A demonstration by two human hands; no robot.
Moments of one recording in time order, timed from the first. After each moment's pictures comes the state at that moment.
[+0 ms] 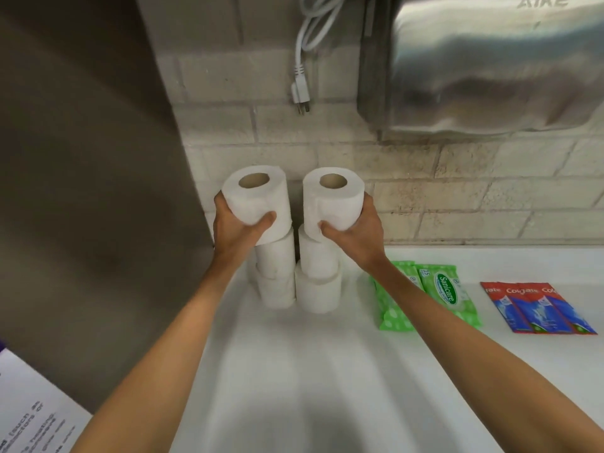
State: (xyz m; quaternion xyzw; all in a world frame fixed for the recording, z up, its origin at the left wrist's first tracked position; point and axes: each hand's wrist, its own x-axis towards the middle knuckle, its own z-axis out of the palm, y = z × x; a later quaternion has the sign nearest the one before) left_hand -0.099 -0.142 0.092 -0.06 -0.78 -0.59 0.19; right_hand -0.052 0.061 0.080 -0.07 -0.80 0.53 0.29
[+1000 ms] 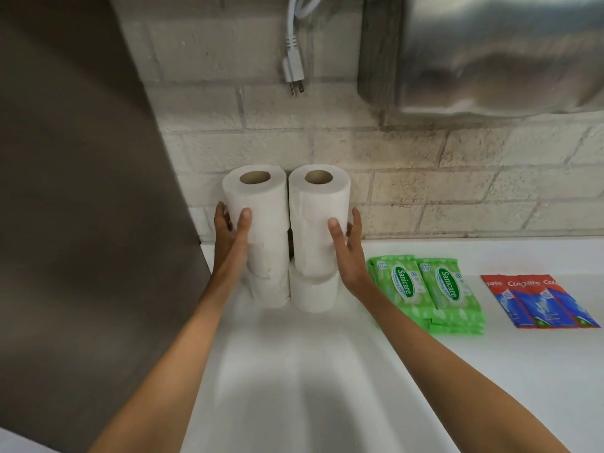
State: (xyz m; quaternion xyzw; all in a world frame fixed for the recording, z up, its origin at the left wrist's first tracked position) left_hand -0.118 -0.140 0.053 -0.07 -0.71 -0.69 0.10; right_hand -0.064 0.045 0.038 -0.07 -0.67 0.71 0.17
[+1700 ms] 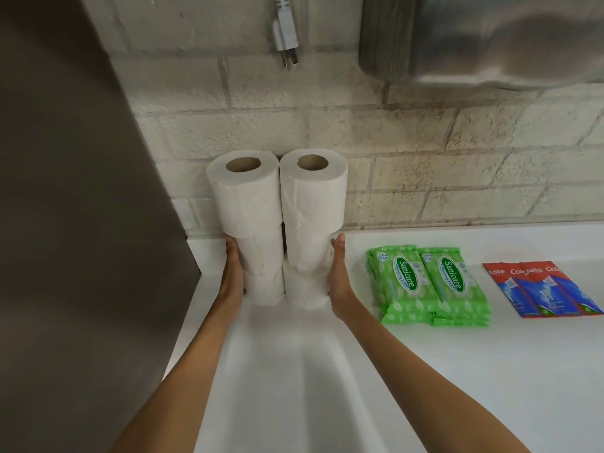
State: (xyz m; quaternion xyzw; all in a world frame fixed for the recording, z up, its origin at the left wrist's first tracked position) left_hand -0.119 -0.132 -0.021 0.11 -0.67 -0.72 -0.13; right_hand -0.073 0.029 -0.034 -0.18 -0.59 0.79 0.06
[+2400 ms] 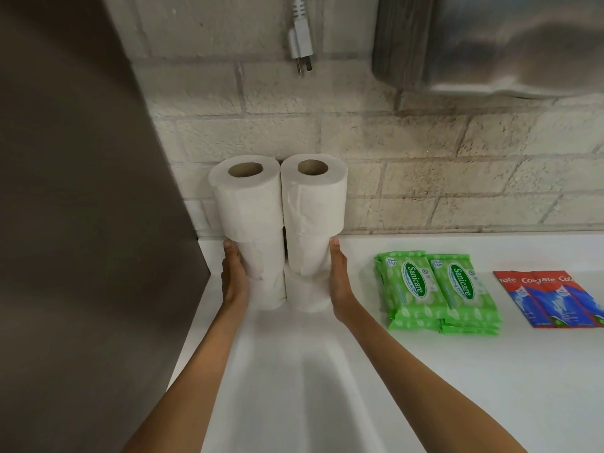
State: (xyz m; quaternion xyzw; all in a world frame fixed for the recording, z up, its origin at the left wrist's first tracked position) left_hand -0.121 -0.138 -0.025 0.16 -0.67 -0.72 -0.05; right_hand -0.071 0.018 -0.025 -0.20 -0.59 0.78 0.05
